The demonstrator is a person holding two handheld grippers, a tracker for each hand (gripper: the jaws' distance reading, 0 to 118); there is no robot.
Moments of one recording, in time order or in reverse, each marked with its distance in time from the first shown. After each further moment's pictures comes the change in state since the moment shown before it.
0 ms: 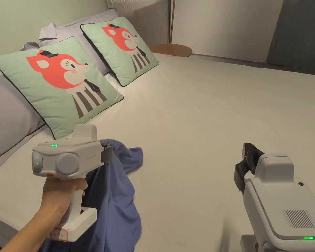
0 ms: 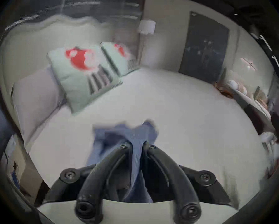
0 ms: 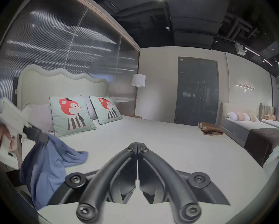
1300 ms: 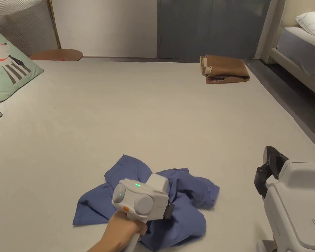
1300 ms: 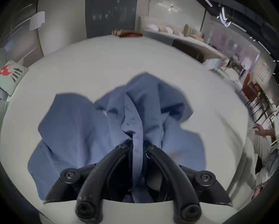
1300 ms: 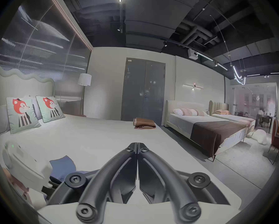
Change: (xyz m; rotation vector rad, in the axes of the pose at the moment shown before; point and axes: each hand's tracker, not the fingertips) left arm 0.362 -0.171 -0.077 -0.430 -0.523 -0.473; right arm 0.187 -0.020 0.162 -0.017 -0.498 -0.011
